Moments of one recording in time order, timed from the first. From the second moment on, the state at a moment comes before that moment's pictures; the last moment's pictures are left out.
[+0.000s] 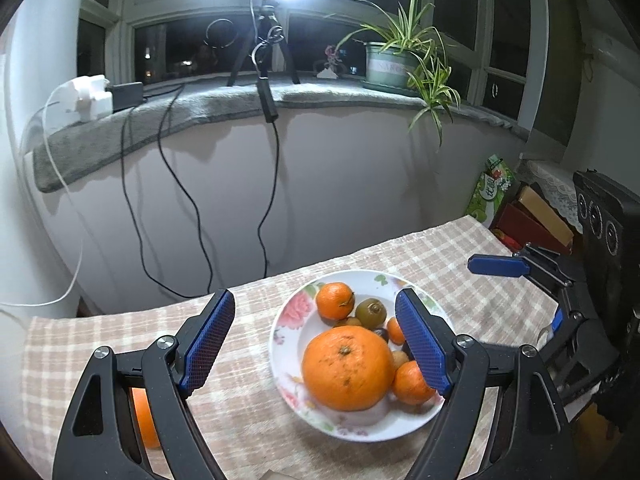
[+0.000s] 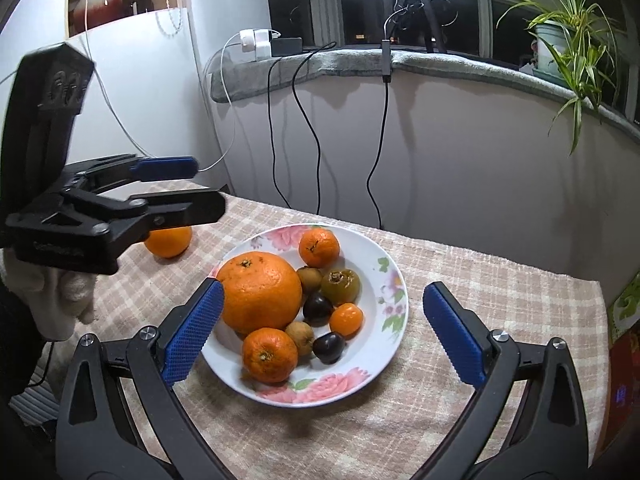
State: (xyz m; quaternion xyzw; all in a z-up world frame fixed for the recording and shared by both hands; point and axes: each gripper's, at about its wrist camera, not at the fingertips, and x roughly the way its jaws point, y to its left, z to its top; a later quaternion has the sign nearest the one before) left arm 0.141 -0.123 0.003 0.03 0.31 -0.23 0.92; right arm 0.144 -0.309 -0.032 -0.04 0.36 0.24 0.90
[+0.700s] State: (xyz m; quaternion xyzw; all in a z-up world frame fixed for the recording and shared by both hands) left arm 0.116 -0.050 -0.013 0.02 0.31 -0.16 0.94; right arm 0.171 -0.248 -0.016 -0.03 0.38 0.29 0.88
